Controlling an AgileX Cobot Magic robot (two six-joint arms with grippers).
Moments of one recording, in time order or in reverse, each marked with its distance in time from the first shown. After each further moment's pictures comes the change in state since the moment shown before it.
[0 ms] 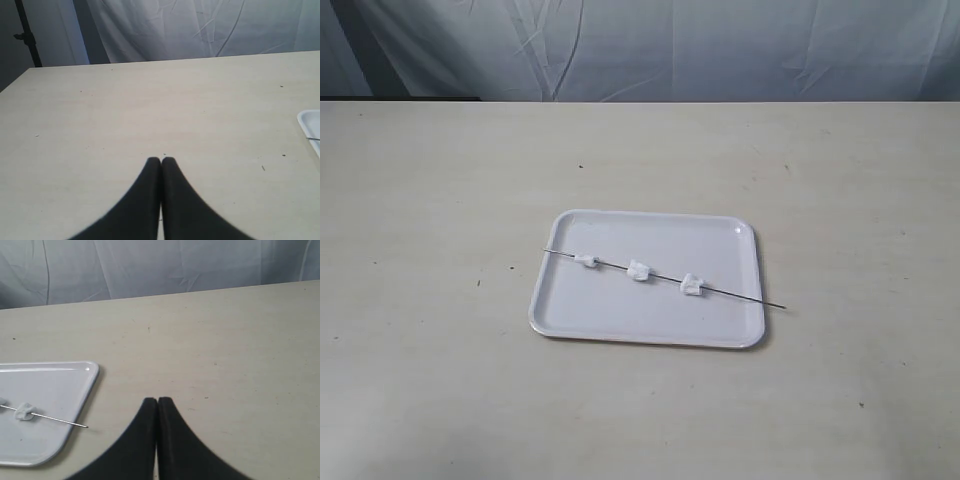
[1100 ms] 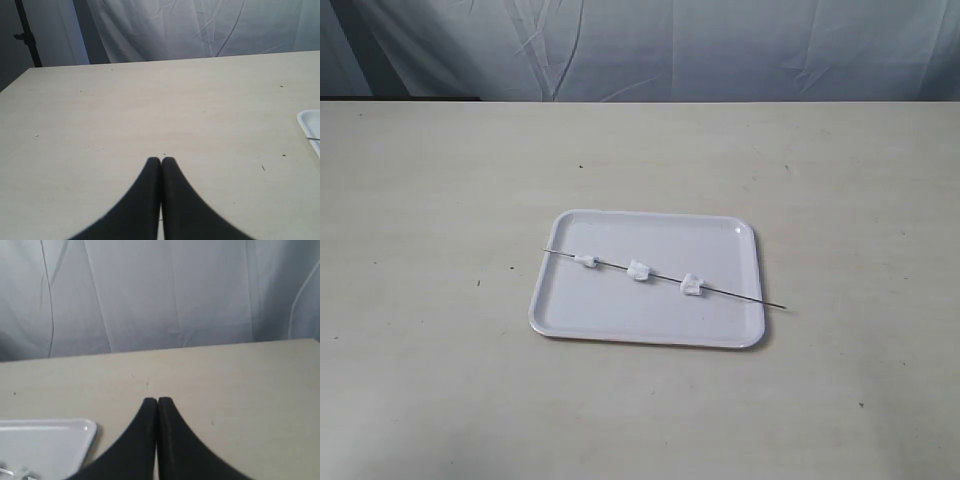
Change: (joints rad) left arm 0.000 0.000 0.000 0.000 0.000 0.000; right arm 0.000 0.000 0.000 -0.011 -0.195 -0.004
